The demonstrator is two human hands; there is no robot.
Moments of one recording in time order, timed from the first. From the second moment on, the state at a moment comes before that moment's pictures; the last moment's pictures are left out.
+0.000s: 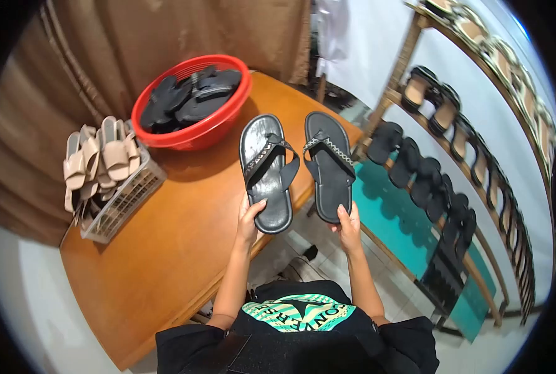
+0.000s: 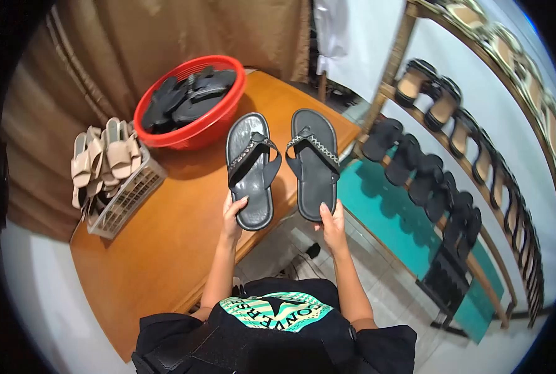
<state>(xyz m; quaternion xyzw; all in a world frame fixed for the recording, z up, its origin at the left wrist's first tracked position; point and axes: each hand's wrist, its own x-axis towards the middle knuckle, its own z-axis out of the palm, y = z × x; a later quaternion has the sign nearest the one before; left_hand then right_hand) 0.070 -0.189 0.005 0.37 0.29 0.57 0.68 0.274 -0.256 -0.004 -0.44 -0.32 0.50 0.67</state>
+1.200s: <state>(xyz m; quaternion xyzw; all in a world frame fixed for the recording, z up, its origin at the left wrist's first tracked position) 0.557 -0.494 -0.071 0.50 0.08 0.05 0.86 0.597 -0.697 -0.063 -0.60 -0.13 0.19 0.77</state>
